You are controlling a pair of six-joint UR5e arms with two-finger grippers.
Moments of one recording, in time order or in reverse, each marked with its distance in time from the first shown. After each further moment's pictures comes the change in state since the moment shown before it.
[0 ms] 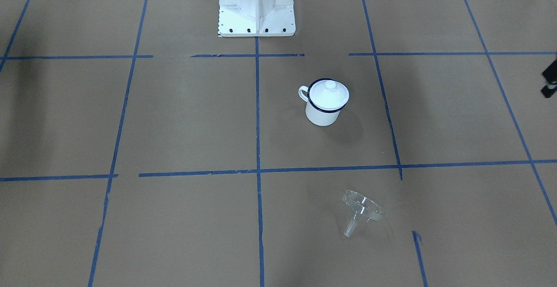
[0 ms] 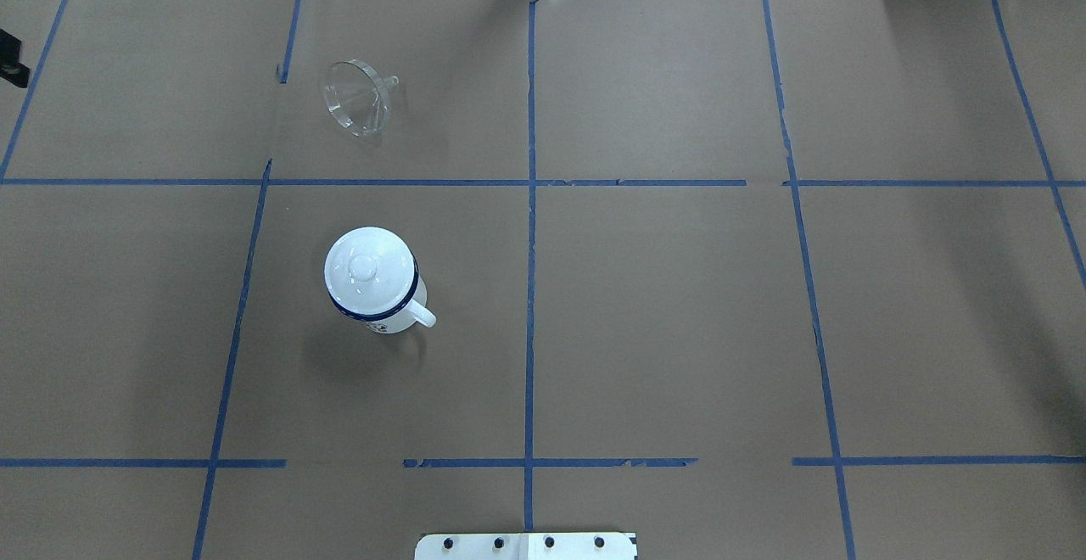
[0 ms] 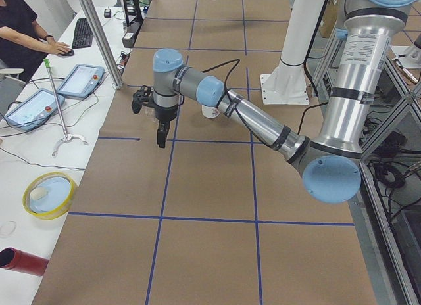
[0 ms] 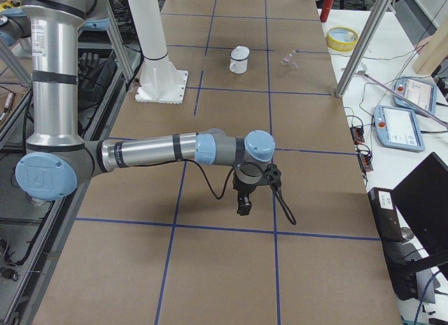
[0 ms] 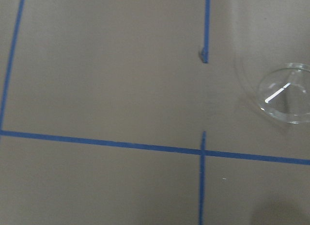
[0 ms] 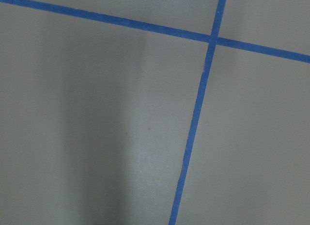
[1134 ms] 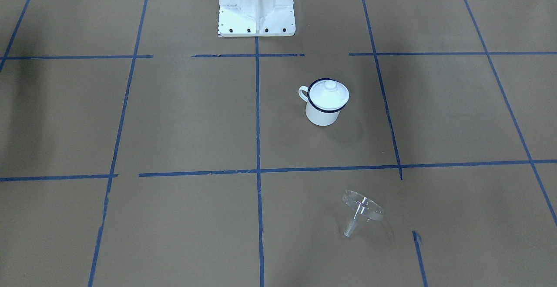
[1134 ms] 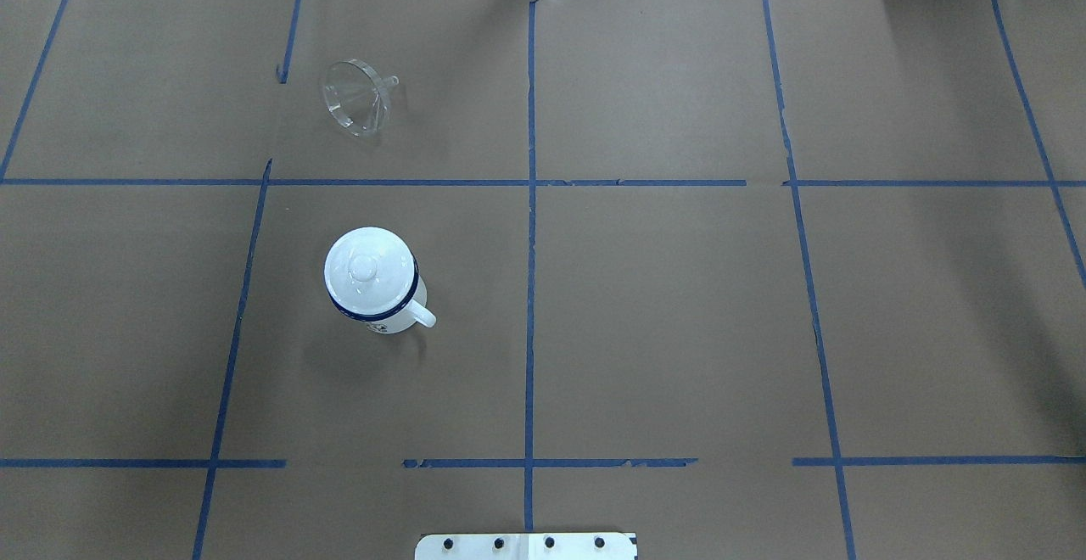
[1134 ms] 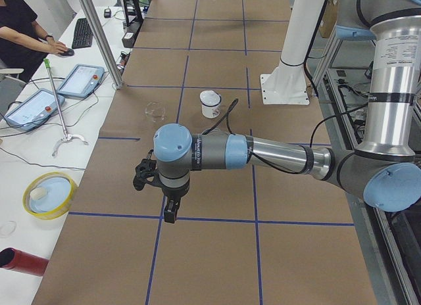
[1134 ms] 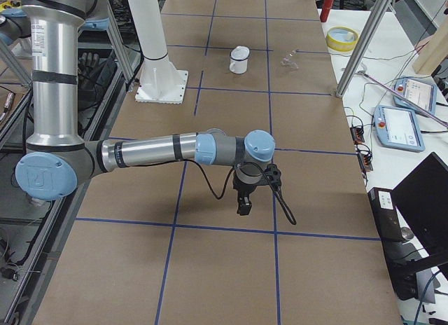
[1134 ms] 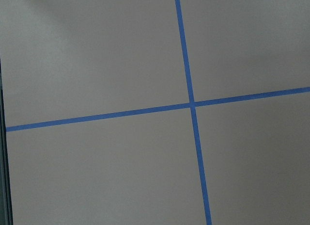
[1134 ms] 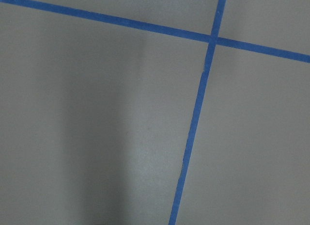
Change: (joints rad) left arm -0.259 0.147 0.190 -0.010 -0.115 0.475; right arm 0.000 0.000 0.000 0.000 0.000 0.000
